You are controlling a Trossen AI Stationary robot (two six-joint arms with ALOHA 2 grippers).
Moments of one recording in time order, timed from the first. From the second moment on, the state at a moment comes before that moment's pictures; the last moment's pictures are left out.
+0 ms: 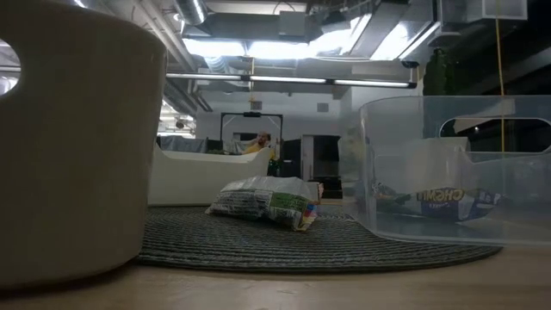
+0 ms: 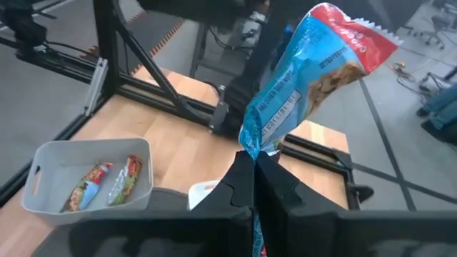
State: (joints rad) left arm -0.34 1.27 1.39 -0.06 -0.82 0.07; right arm 0.01 1.60 1.88 -0.65 -0.09 -0.33
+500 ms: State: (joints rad) left arm -0.25 1.28 1.39 -0.06 -0.65 0.00; right arm 0.03 1.60 1.88 -0.60 -0.08 -0.37
